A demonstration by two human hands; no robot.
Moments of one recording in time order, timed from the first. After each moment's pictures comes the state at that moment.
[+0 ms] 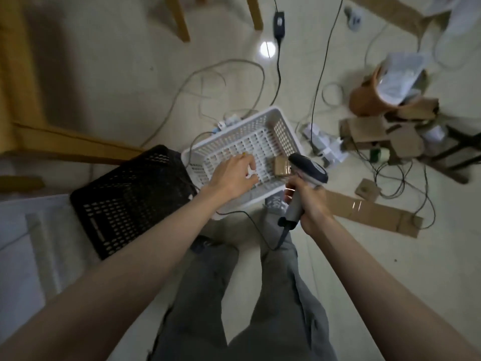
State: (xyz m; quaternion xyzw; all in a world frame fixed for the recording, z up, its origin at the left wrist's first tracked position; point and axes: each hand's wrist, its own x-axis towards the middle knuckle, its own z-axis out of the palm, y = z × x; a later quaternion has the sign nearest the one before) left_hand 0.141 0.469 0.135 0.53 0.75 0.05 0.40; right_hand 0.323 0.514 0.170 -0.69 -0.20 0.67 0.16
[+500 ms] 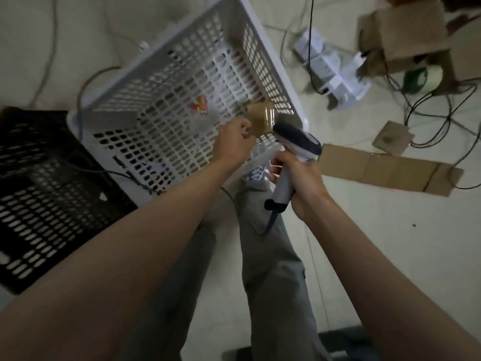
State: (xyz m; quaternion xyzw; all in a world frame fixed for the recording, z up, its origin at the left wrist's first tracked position) left_hand 0.254 0.545 -0.230 0.28 0.81 0.12 0.51; right_hand 0.392 0.569 -0.129 -0.73 -0.12 0.67 0.09
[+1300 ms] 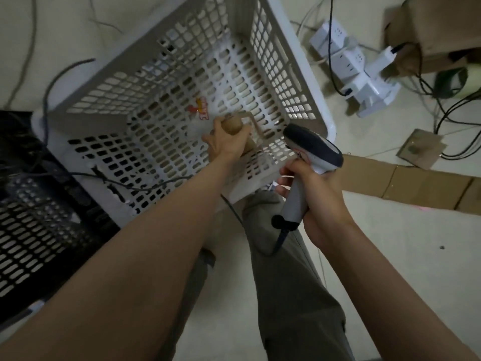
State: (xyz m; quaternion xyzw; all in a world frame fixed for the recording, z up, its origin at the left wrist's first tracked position) left_hand 0.239 0.535 -0.363 0.04 0.86 0.13 0.50; right_hand 0.385 0.556 -0.182 -0.72 -0.15 0.67 0.12
